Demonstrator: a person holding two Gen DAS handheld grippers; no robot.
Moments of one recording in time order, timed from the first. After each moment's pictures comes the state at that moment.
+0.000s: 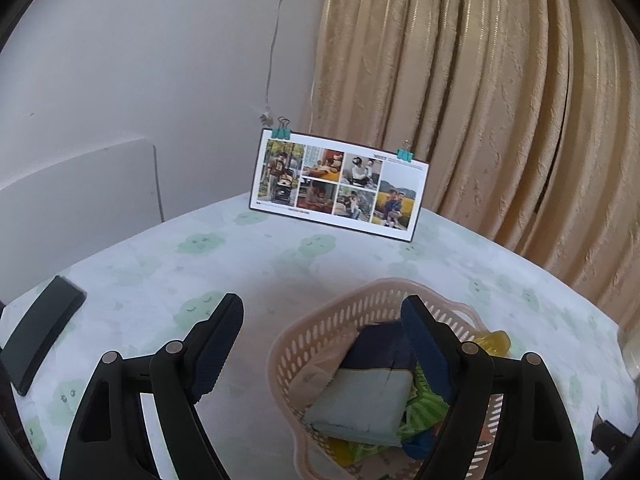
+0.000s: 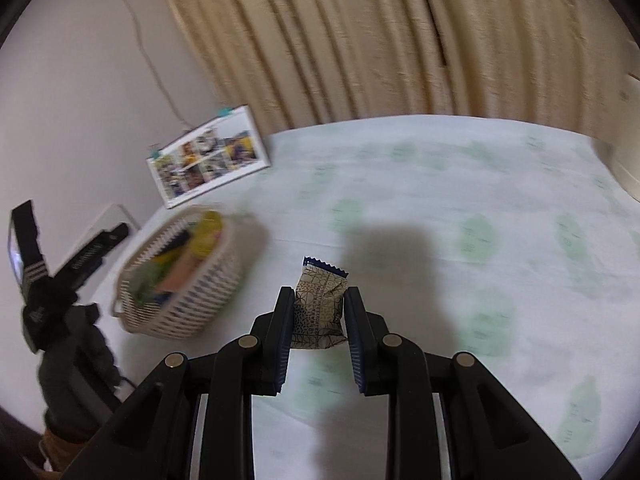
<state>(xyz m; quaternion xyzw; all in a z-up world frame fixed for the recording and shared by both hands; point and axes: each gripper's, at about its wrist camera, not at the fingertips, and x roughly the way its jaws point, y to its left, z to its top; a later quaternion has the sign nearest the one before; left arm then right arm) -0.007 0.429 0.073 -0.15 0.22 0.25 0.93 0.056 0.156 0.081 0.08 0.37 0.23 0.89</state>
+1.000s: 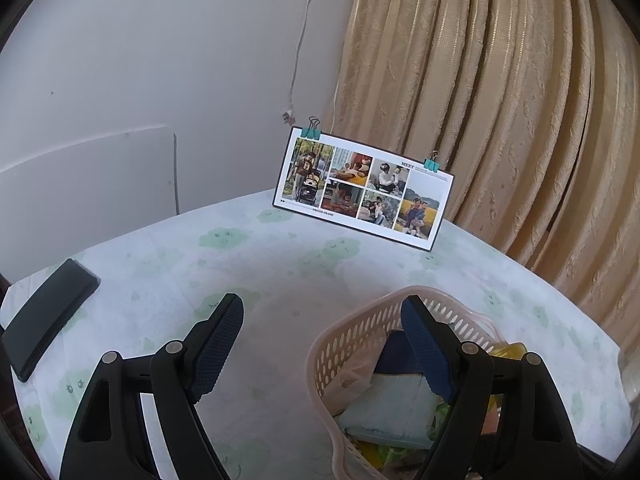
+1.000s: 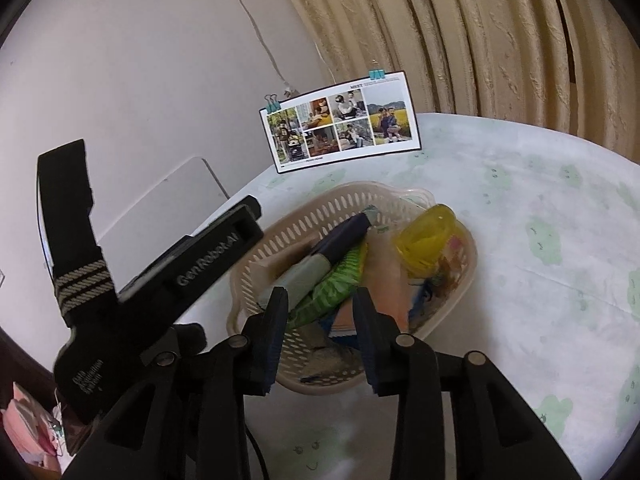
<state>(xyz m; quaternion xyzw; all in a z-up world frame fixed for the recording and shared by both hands) -0.018 0.445 0.070 -0.18 0.21 0.27 0.92 0.047 0.309 0.089 0.04 0.38 0.36 0.85</state>
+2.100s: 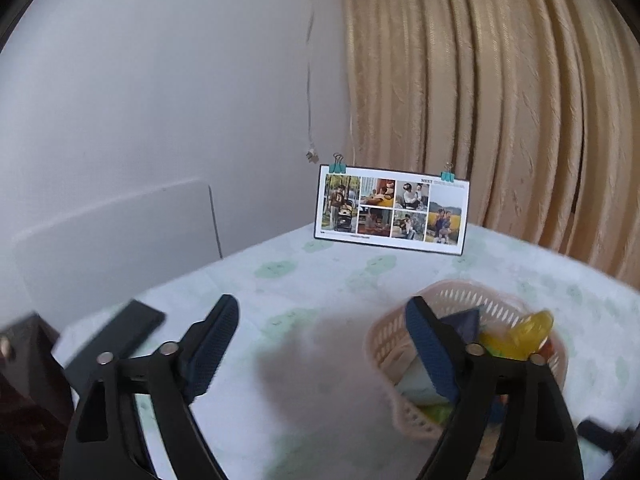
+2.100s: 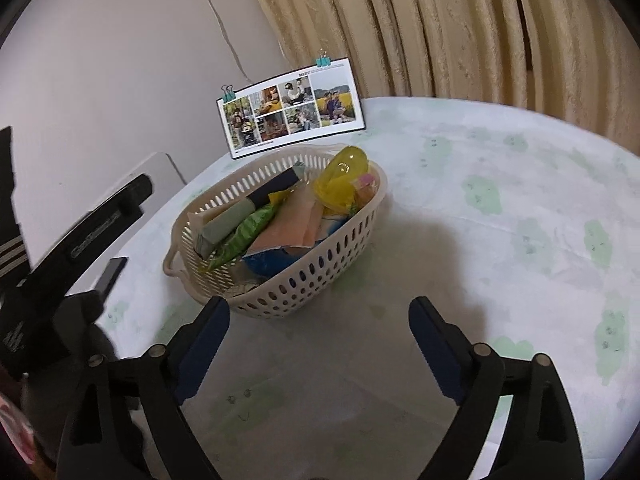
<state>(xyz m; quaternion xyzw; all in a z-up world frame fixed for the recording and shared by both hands) -0.062 0.422 0.077 -0.07 0.18 0.33 0.92 0.033 0.264 0.059 0.02 0.38 0.30 0.88</state>
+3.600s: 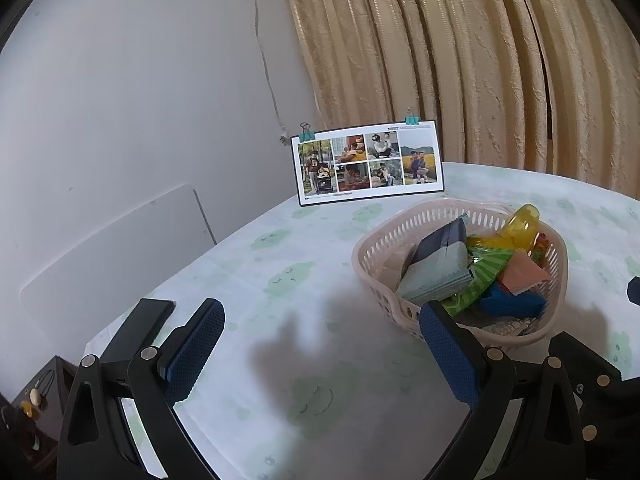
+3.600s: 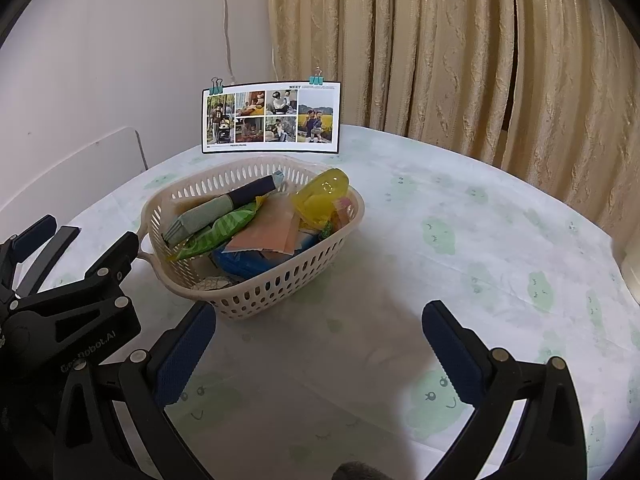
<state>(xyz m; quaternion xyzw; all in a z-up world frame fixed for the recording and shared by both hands) -0.081 0.391 0.047 0.02 0.24 0.30 0.92 0.014 0.279 0.068 -0.09 0.32 0.23 0.91</state>
